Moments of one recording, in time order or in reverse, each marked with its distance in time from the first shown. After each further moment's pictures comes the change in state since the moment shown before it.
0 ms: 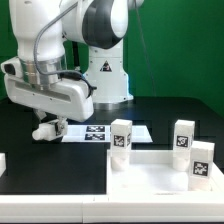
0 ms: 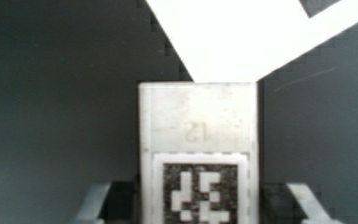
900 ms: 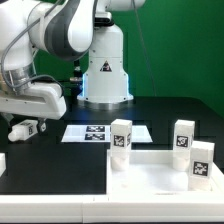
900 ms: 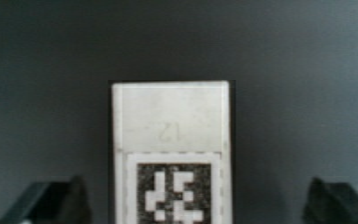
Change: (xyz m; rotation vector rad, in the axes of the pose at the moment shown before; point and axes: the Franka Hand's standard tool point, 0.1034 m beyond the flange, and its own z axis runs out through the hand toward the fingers) arm -0.006 0.080 0.027 -0.004 -0.049 -0.219
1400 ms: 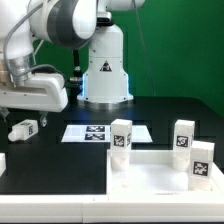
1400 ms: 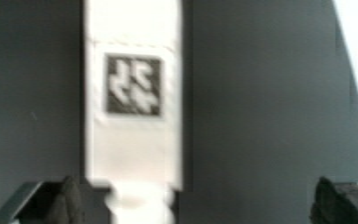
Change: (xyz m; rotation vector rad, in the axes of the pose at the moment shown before) arm 0.008 -0.003 -0.015 0.000 0.017 -0.037
